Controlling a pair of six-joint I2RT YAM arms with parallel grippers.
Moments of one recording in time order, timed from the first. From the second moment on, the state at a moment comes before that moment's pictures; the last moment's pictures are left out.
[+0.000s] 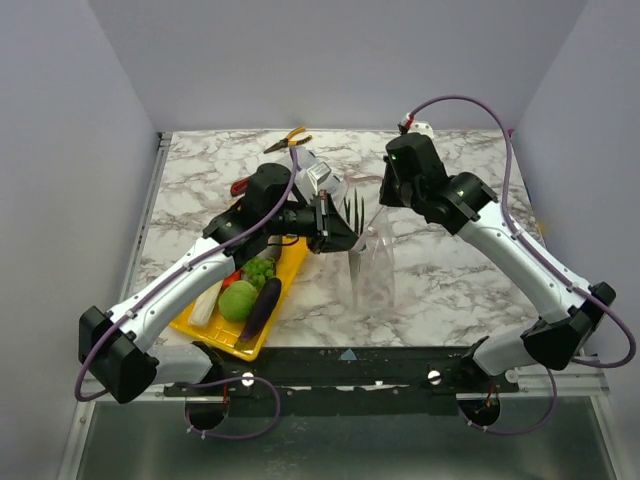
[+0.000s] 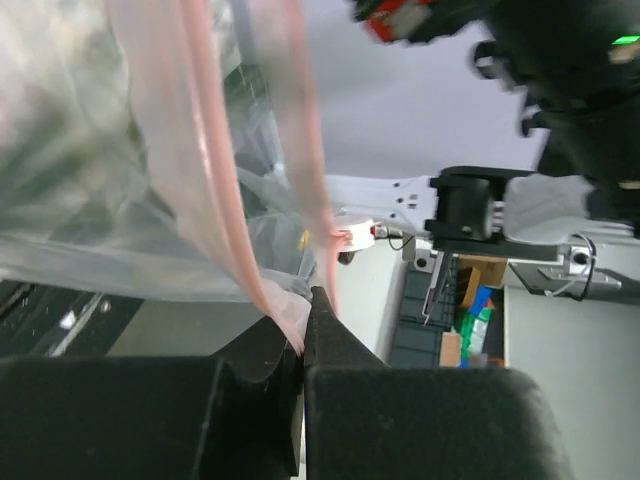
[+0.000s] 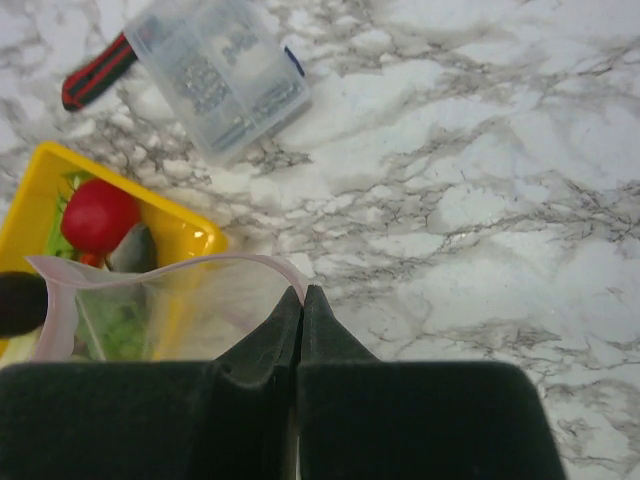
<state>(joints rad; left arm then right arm) -0.68 1.25 1.20 -0.24 0.78 -1.17 0.71 1.42 1.61 -0.80 0.45 0.54</state>
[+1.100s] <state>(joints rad) -0.76 1.29 1.29 -0.34 0.73 -1.01 0.69 1.18 1.44 -0.70 0.23 0.49</state>
